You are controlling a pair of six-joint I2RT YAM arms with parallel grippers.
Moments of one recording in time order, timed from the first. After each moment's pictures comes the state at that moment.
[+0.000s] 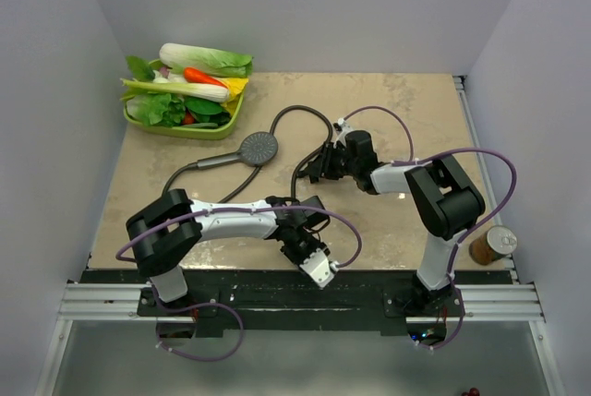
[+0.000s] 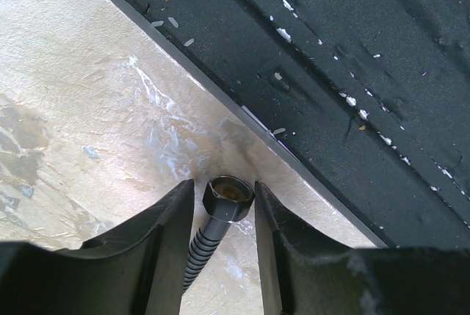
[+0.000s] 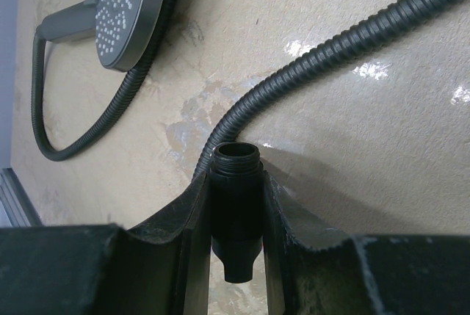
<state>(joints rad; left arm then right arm) -1.11 1.72 1.01 -0.57 0.40 1.24 0.45 1.87 0.88 0.42 -0.38 0.61</state>
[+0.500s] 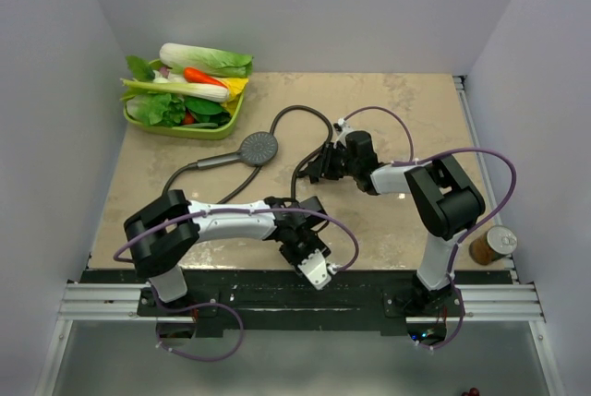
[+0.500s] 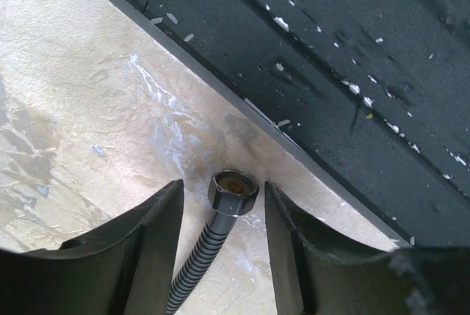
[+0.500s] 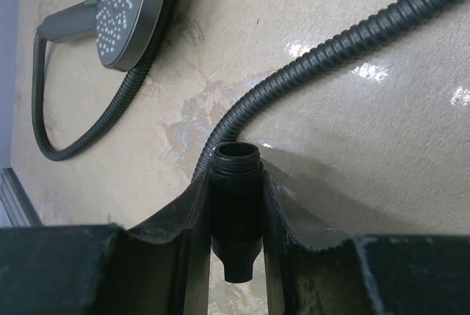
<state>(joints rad) -1.11 1.71 1.00 -0.57 0.38 1.30 0.45 1.87 0.87 0.43 -0.38 0.61</state>
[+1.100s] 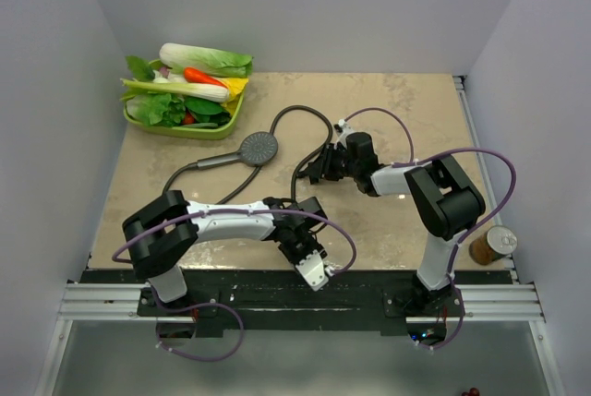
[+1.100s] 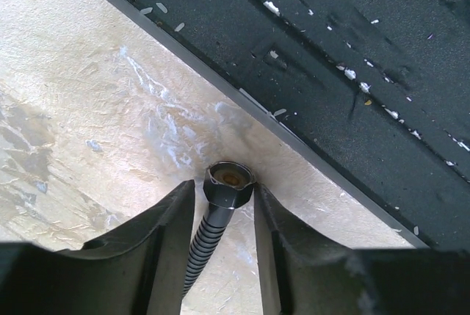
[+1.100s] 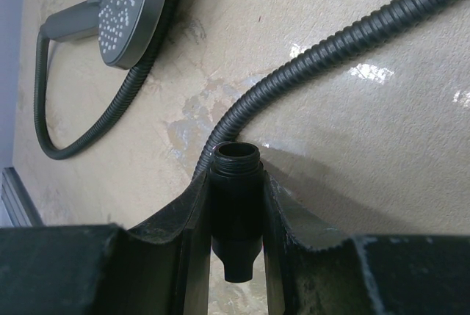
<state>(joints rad) -1.11 1.70 0.99 -0.57 0.35 1.35 0.45 1.87 0.86 0.45 -0.38 0.61</state>
